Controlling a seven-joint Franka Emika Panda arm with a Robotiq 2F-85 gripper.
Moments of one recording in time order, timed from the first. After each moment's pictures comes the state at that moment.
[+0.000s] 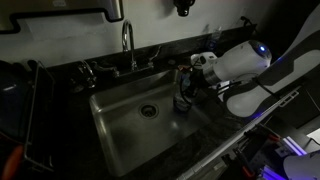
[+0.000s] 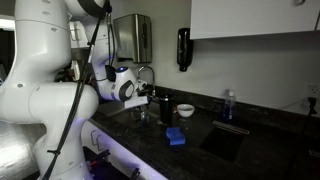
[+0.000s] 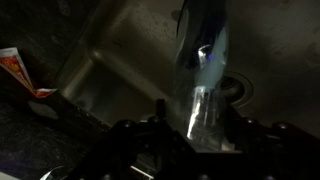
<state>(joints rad) 0.61 0.24 -0.29 -2.66 0.11 3.46 -0.45</state>
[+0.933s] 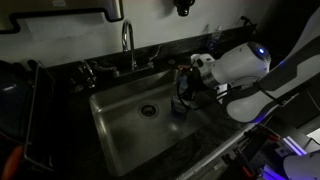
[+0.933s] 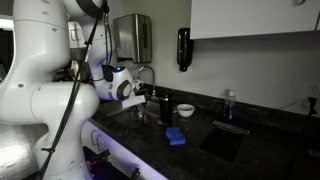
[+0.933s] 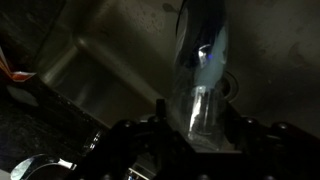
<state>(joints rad) 0.70 0.24 -0.33 -2.66 0.12 3.46 -0.48</state>
